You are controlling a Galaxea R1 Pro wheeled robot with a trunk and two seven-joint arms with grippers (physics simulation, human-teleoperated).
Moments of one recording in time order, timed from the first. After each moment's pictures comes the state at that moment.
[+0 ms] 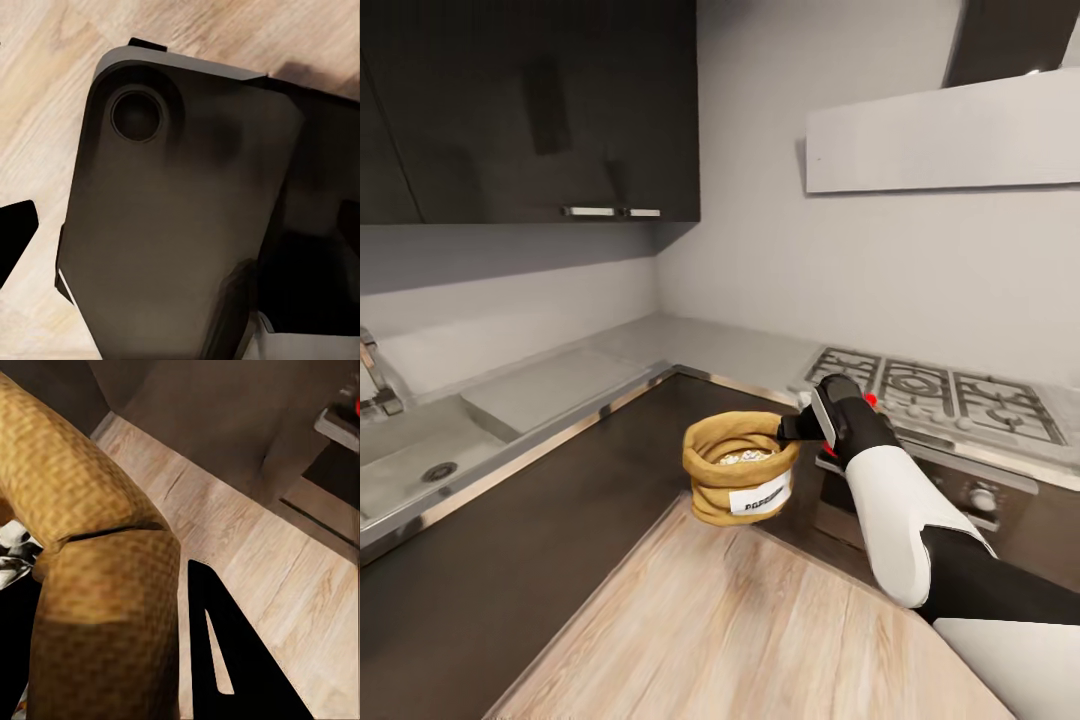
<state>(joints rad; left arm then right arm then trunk) 0.00 -0.04 0.03 -0.09 0.22 -0.08 0.01 -1.18 0.16 -0.23 -0.58 0.31 1.04 0.12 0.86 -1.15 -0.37</state>
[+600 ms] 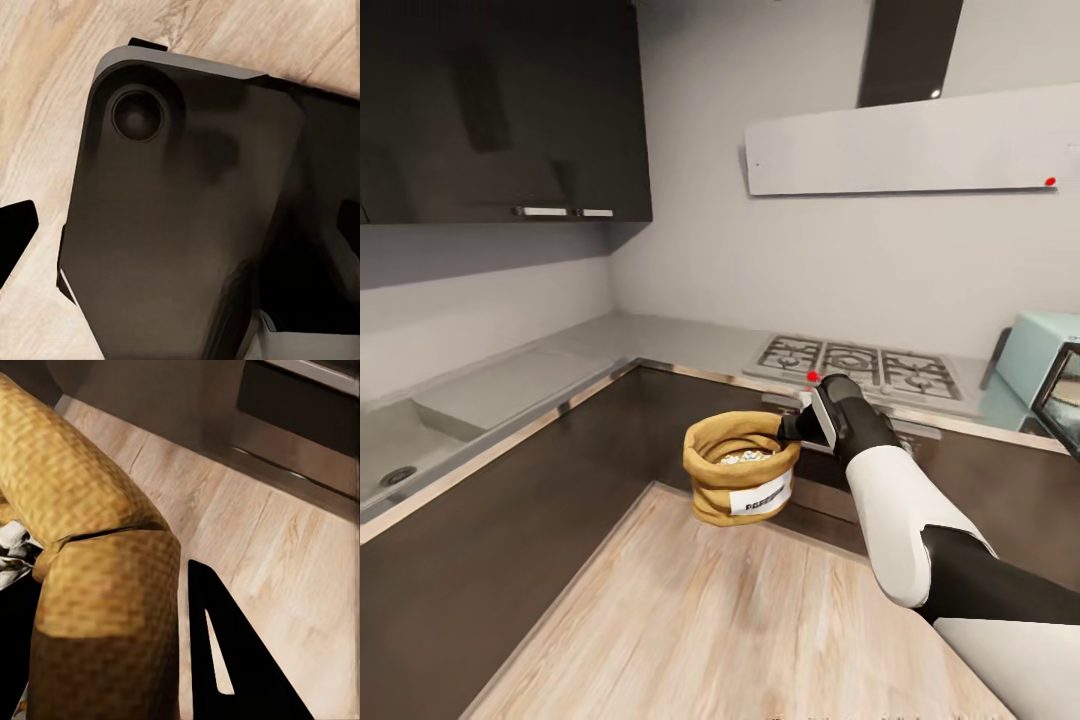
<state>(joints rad) 0.00 -0.04 0.03 -0.09 0.22 -0.08 0.01 -1.18 0.16 -0.23 -0.58 0.31 1.04 0.12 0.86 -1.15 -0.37</state>
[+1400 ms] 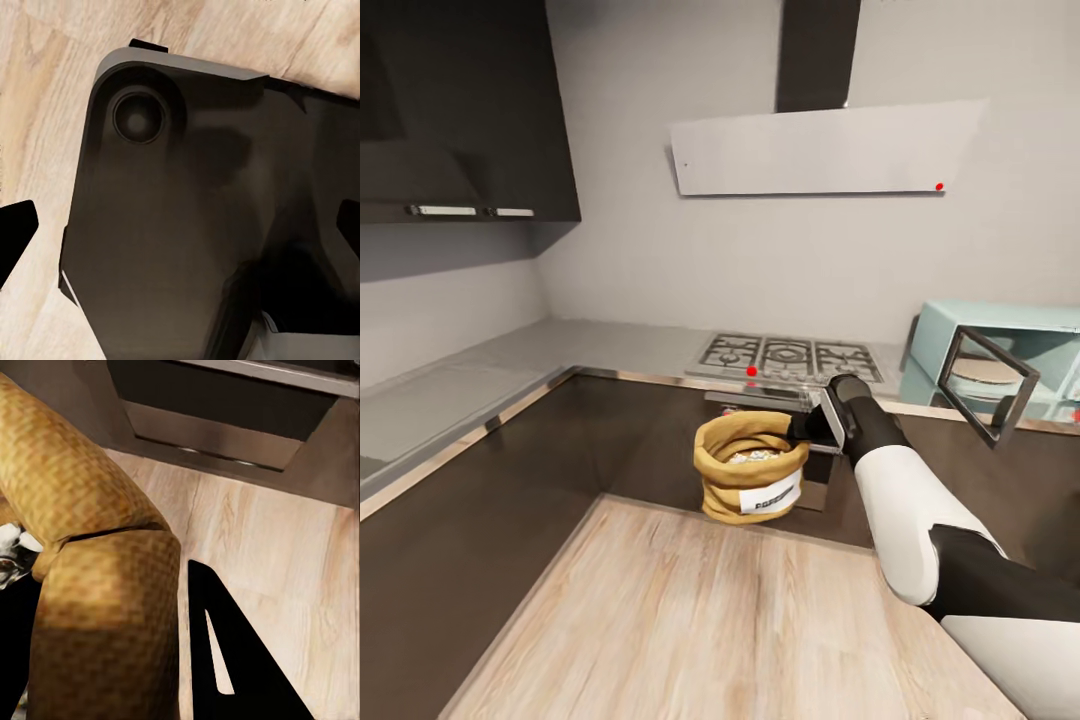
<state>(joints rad) 0.00 -0.04 0.02 -0.09 0.22 -0.08 0.01 -1.18 0.13 -0.23 -0.58 0.32 1.04 0.12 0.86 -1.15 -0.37</state>
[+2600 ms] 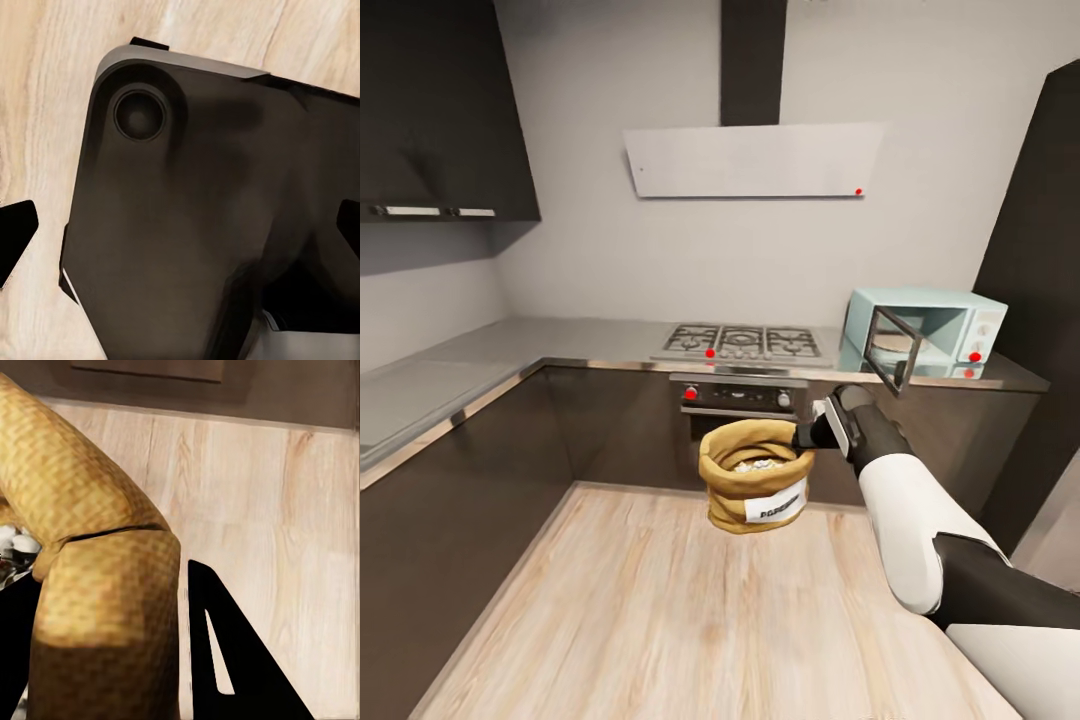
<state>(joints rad) 0.00 -0.04 0.03 -0.09 0.22 -0.08 0.01 -1.16 0.11 -0.24 -0.58 0.32 1.04 0.12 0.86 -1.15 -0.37</state>
